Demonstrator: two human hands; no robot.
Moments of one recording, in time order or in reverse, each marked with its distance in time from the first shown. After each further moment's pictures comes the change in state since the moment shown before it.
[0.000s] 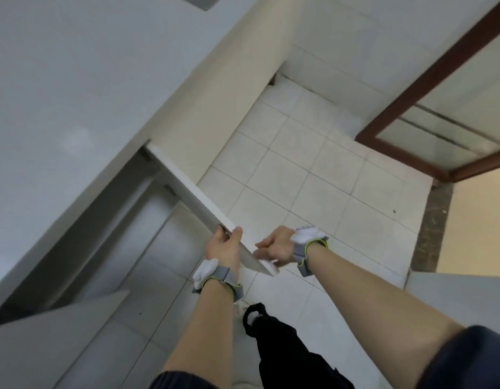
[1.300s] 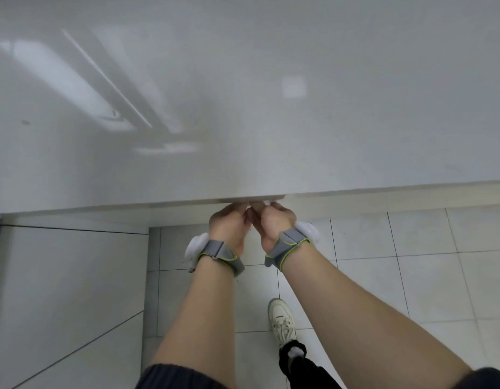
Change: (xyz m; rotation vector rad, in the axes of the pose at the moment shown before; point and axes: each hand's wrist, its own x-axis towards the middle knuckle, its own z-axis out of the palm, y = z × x) left_hand 0.068 -0.080 -0.359 -0.949 0.638 -0.179; right_hand 0.051 -0.271 0.370 0.568 -0.295 -0.085
